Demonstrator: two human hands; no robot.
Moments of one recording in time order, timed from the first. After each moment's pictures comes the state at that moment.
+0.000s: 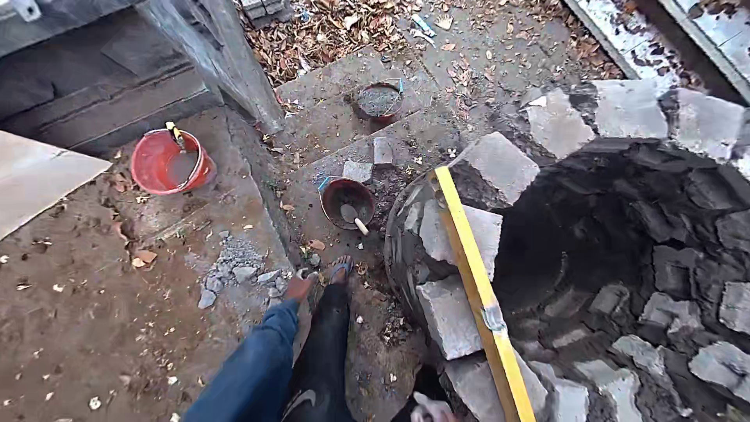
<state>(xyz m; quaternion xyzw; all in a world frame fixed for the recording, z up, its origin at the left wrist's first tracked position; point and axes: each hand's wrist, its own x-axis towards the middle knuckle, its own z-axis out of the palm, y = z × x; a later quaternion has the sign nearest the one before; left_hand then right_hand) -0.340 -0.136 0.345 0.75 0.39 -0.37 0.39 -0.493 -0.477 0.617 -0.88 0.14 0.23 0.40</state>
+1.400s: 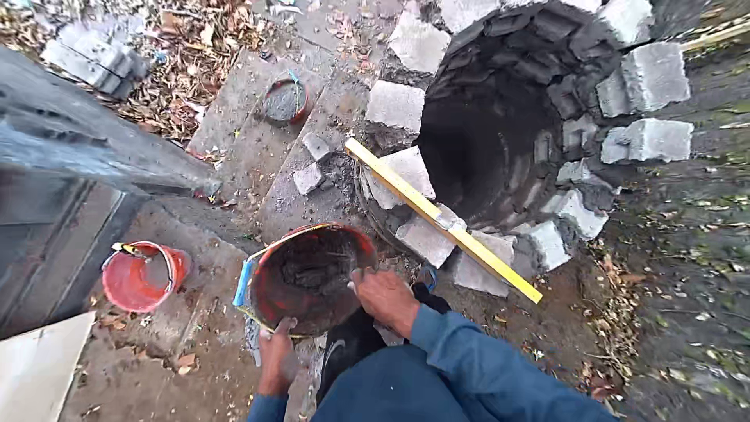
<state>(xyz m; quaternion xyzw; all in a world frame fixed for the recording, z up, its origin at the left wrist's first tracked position) -0.303 -0.166 0.647 0.70 0.37 -0.19 0.58 -0.297 -0.397 0.693 -0.87 0.03 0.43 0.25</state>
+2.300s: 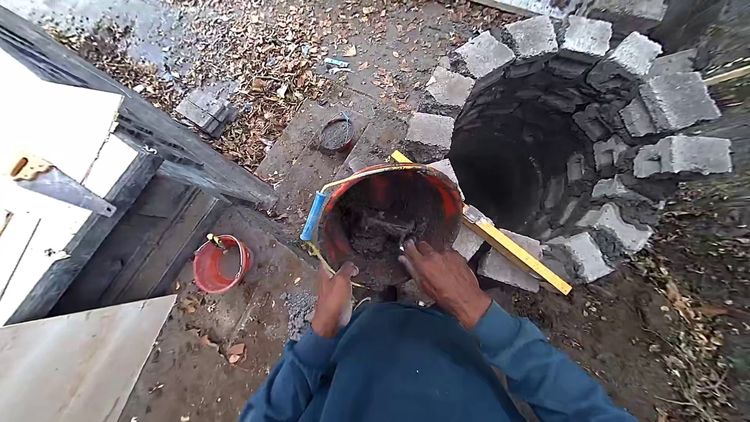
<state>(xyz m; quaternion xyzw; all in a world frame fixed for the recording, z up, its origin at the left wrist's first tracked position) -0.276 -0.204 0.795 0.68 0.21 -0.21 0.67 -0.346 -0.394 0.789 -0.96 0.05 0.15 0.21</state>
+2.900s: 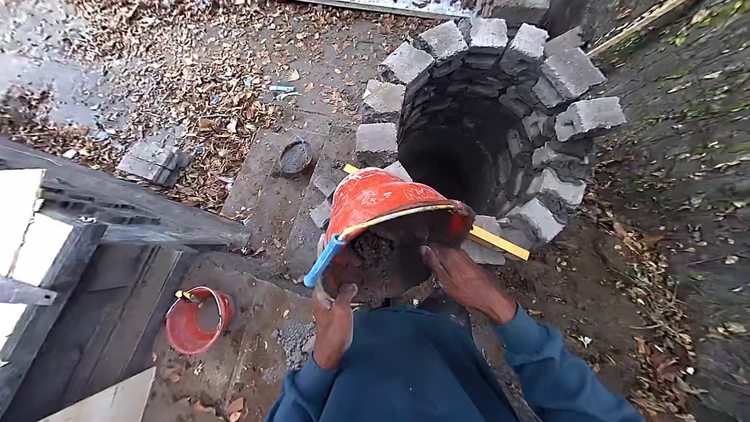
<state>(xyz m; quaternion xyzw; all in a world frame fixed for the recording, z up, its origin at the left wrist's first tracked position) -0.306 -0.245 0.805 0.68 0.06 -0.20 0.70 -0.400 -0.459 0.819 -0.83 0.30 0.21 0.42</state>
